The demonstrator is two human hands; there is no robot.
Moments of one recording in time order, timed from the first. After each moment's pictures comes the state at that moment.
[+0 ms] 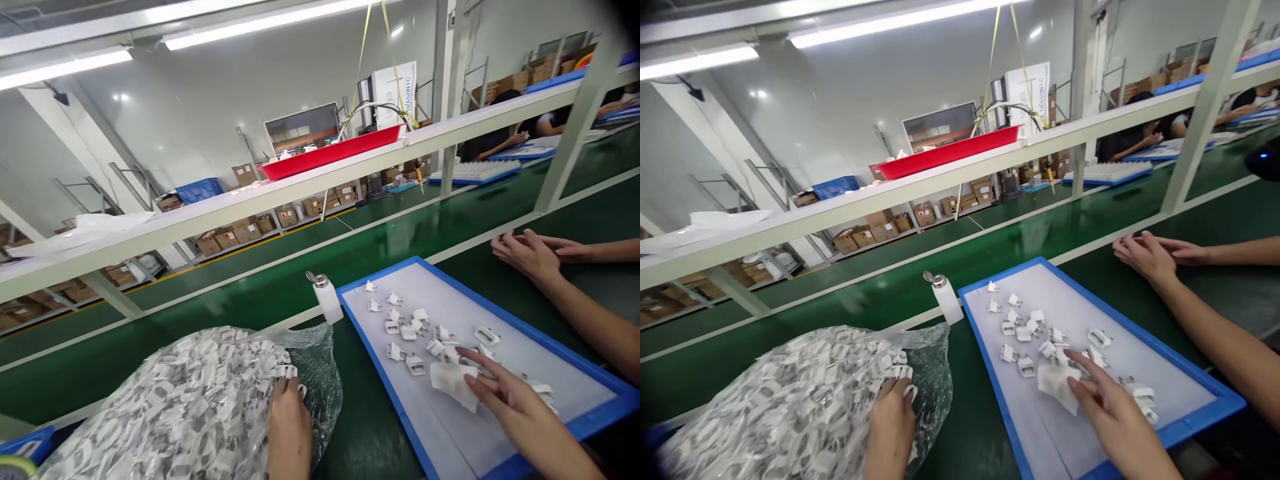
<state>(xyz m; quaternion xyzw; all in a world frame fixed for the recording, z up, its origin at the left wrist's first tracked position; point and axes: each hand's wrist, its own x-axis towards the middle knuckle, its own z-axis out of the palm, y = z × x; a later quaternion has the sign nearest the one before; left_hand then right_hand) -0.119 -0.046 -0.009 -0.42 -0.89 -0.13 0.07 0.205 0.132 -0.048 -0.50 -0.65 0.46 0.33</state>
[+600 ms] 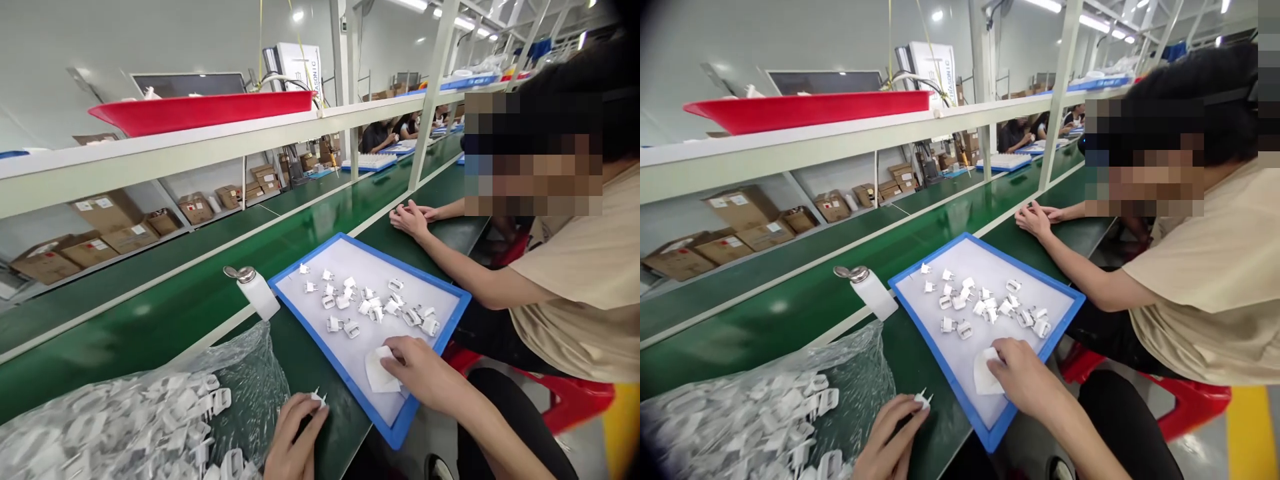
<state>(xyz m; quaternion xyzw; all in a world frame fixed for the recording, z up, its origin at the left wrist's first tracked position) -0.074 -0.045 -0.071 -0.72 -0.55 -0.42 0.02 0.179 0.082 0.002 -0.56 -0.72 0.38 0.16</state>
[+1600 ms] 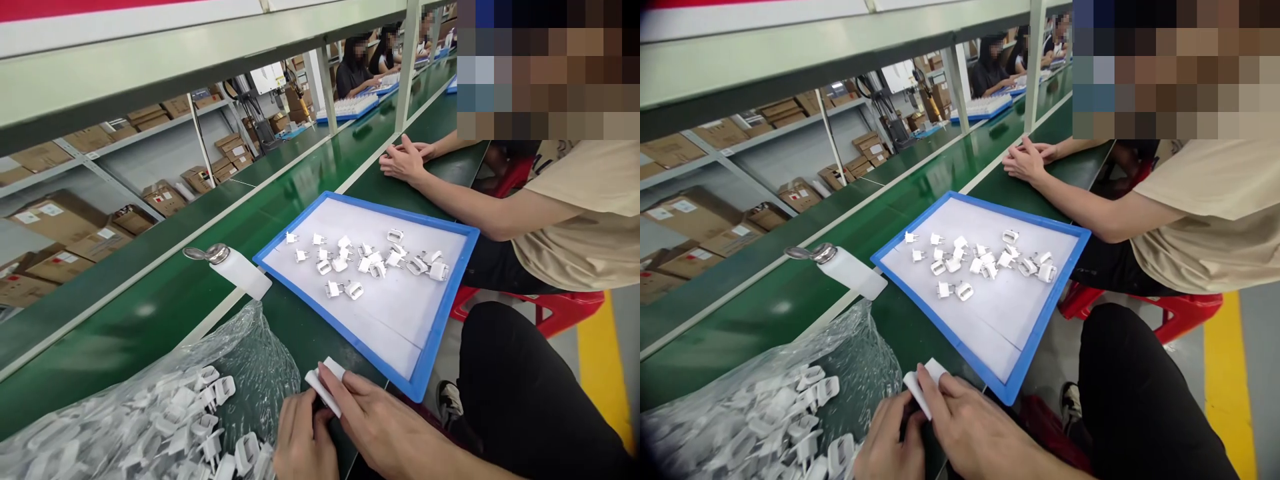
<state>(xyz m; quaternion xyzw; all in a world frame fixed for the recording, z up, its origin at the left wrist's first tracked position) -0.070 -0.059 -0.067 -0.61 -0.73 -0.31 0.00 0.085 -0.014 -0.063 -0.31 -0.90 0.24 0.21</state>
